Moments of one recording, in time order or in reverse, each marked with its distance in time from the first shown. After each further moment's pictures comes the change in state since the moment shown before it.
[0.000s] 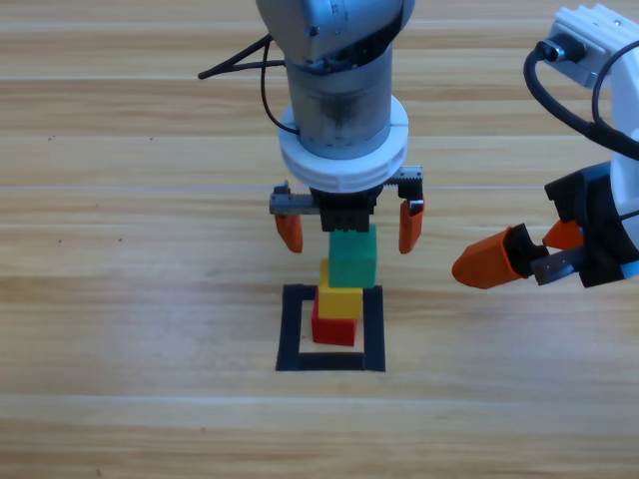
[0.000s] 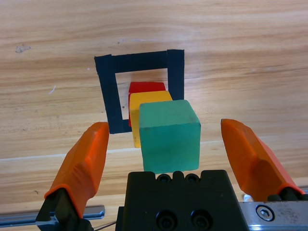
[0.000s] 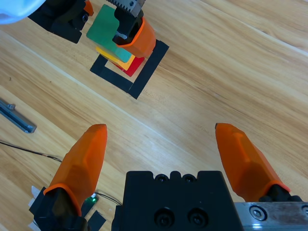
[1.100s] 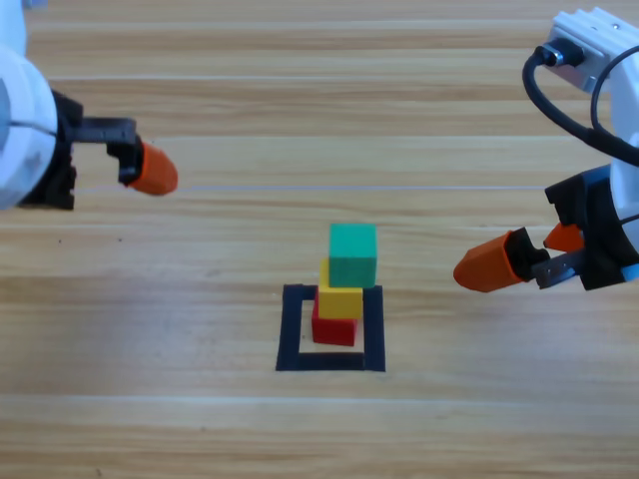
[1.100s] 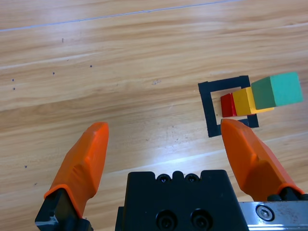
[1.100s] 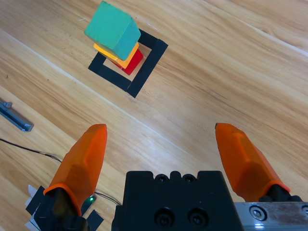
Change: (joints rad) arm 0 -0.004 -0.869 1.114 -0.687 0.334 0.199; arm 1 0.000 0.002 0.005 -0.001 -0.002 -0.008
